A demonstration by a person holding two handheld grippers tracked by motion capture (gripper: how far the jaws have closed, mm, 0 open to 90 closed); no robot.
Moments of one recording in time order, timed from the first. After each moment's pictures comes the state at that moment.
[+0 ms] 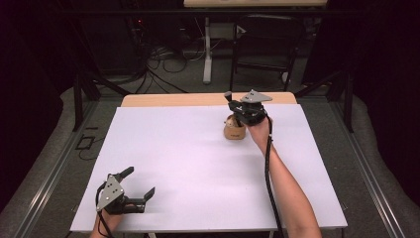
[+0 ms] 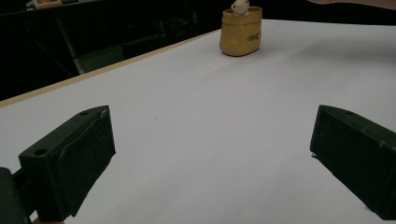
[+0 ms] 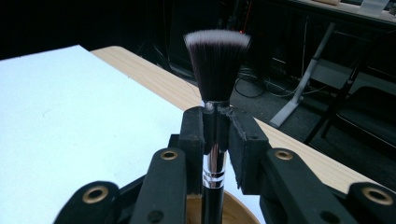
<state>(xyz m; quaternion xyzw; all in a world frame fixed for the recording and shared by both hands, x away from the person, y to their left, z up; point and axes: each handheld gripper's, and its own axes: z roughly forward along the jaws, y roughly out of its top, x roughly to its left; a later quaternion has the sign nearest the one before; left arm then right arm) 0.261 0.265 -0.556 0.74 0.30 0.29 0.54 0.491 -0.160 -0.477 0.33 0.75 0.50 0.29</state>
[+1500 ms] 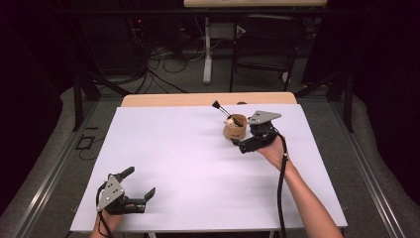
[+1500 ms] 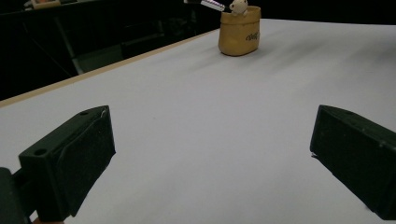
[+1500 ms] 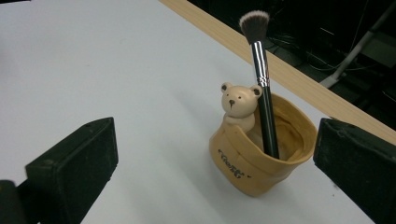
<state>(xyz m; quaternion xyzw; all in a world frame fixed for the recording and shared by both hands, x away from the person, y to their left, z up) 0.261 0.263 -0.556 0.74 0.30 0.28 0.54 0.418 -0.183 -0.476 0.28 0.82 0.45 0.23</state>
